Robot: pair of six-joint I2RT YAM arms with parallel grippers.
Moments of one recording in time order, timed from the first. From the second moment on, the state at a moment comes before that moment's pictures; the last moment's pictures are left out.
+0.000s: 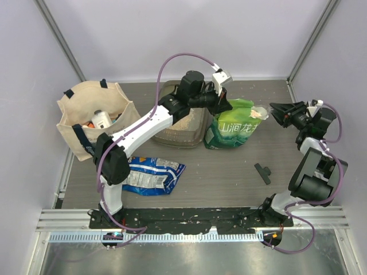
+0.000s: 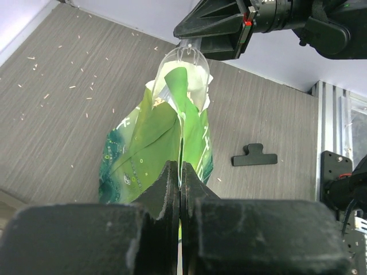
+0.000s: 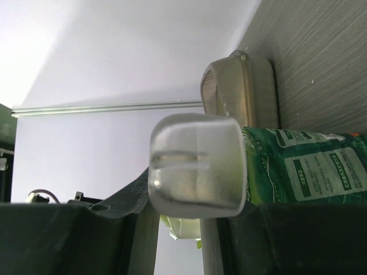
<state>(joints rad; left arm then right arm) -0.78 1.92 1.83 -0.17 0.52 -0.04 -0.53 1.49 0.79 0.49 -1.01 1.31</state>
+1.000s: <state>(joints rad) -0.76 1.92 1.86 -0.23 0.52 0.03 -0.65 1.52 0.75 0.69 -1.08 1.49</state>
